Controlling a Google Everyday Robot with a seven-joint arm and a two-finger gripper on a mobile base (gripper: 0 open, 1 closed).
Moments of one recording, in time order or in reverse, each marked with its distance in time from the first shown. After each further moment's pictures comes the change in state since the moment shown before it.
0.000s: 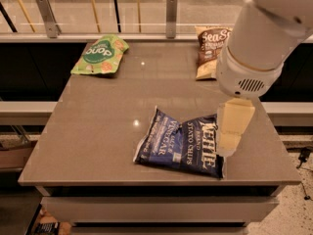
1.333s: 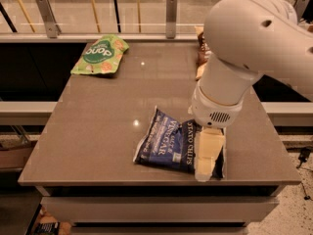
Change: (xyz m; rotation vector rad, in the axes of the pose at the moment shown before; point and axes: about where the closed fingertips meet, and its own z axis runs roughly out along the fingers) arm -0.028 0.031 0.088 -0.212 -0.064 -0.052
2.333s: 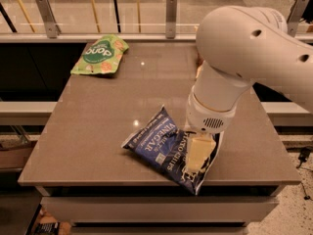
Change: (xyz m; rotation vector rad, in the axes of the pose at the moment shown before) arm -0.008 0.005 0.013 -0.003 -0.001 -0.001
